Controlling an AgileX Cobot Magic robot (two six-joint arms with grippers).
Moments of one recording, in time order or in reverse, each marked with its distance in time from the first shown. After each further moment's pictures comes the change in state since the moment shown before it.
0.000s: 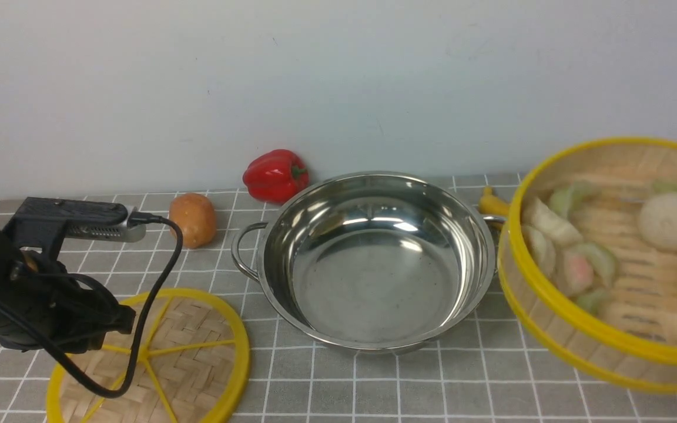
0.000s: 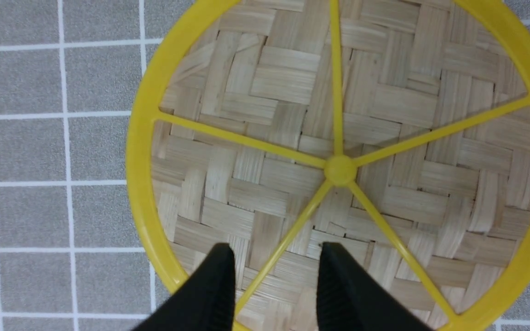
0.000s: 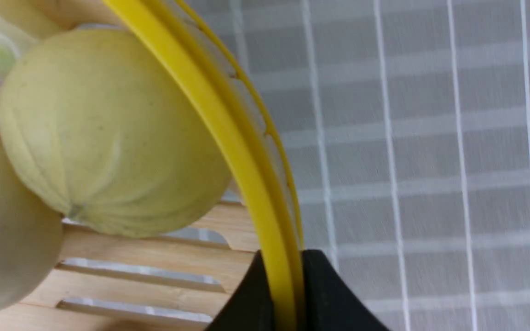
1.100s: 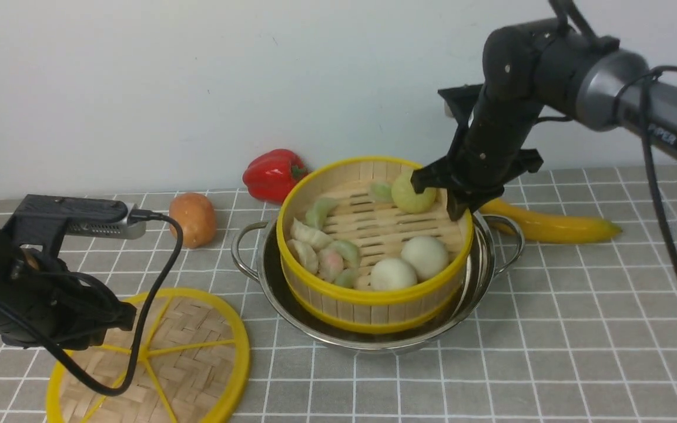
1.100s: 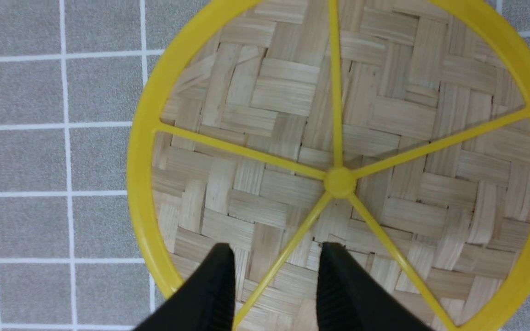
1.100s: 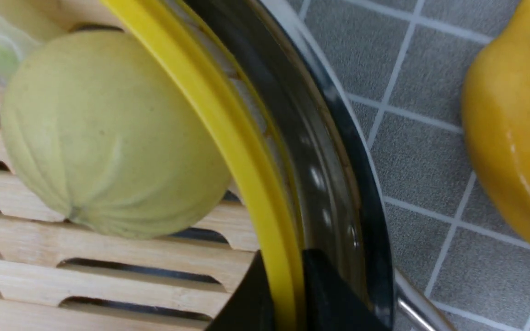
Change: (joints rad) right arm 0.441 0.927 -0.825 0.002 0.022 0.083; left arm 0.000 0.001 0.000 -0.001 -0.020 -0.005
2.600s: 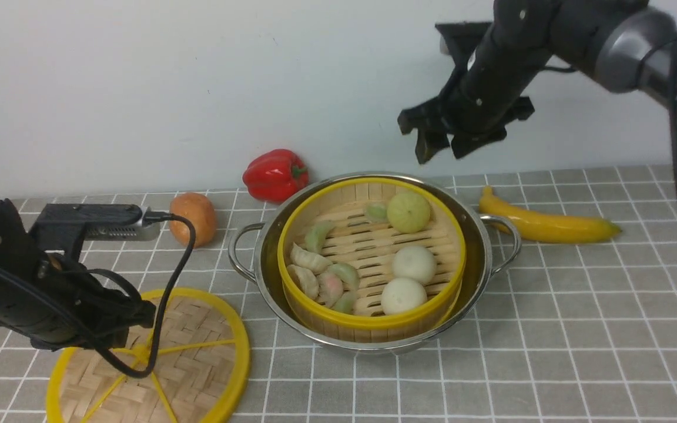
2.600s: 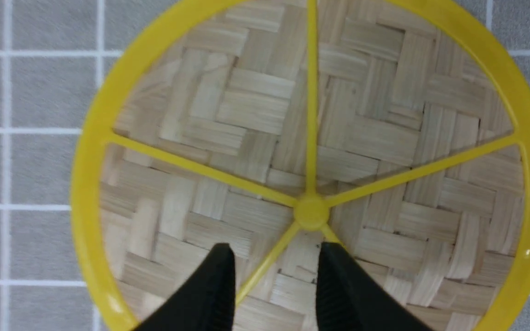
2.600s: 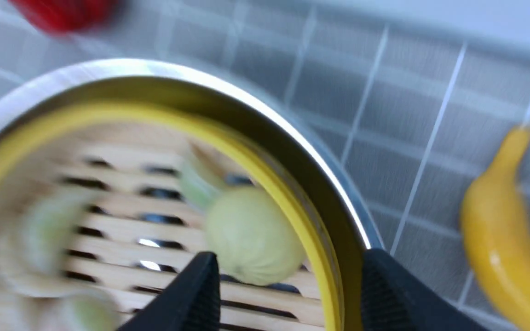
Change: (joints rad) right arm 0.000 -0.092 -0.147 0.049 -0.020 -0.021; left arm 0.000 0.107 0.000 -0.090 -0.068 -0.002
